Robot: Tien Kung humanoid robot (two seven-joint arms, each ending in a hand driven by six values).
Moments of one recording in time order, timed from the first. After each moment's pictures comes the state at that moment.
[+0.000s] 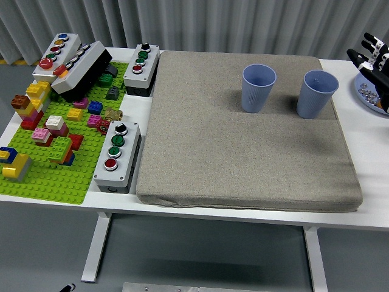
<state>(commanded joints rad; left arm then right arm) -0.11 0.07 -1.27 -0.18 1.35 -0.19 0.10 0.43 -0.27 1.43 1.23 -1.17 0.02 -0.07</state>
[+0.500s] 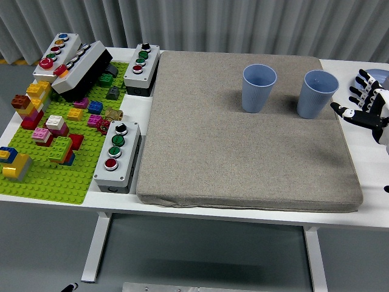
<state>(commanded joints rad) -0.12 0.07 -1.26 -0.18 1.35 -0.20 0.10 0.34 -0.24 1.41 1.22 -1.15 0.01 -0.04</state>
